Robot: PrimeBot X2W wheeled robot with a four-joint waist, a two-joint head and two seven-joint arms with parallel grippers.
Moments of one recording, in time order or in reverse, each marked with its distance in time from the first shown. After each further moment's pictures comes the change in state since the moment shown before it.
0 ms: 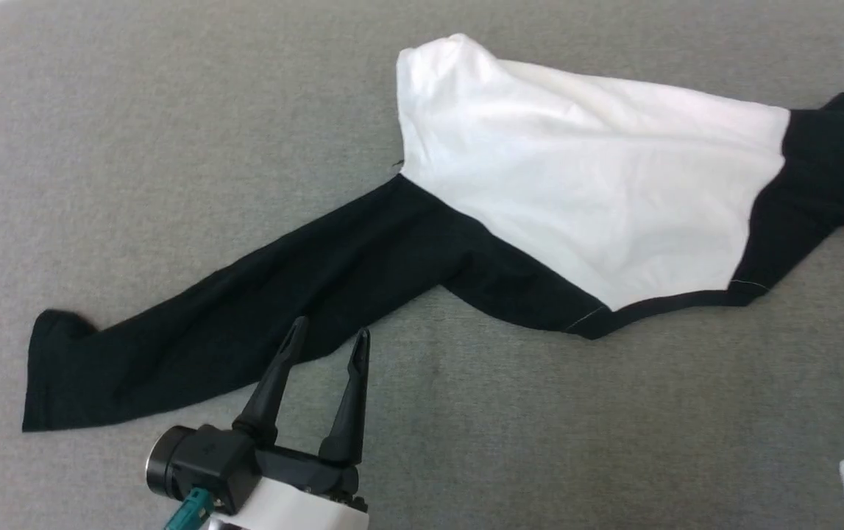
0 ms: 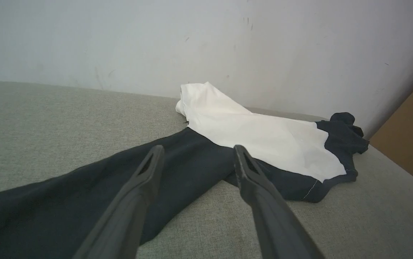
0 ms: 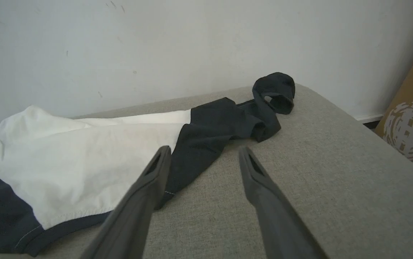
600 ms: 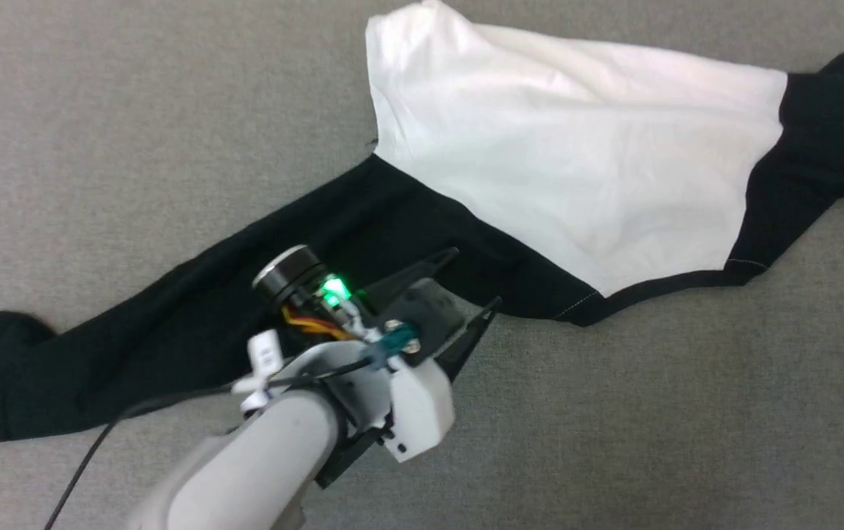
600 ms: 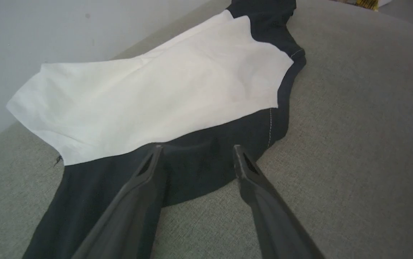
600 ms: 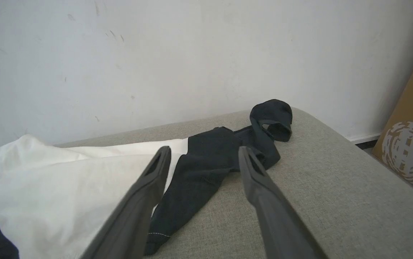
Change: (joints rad) left arm -0.489 0.101 -0.275 0.110 0.166 -0.250 0.518; right arm -0.092 0.000 0.001 -0.035 0.020 0.000 -0.030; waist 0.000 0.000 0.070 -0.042
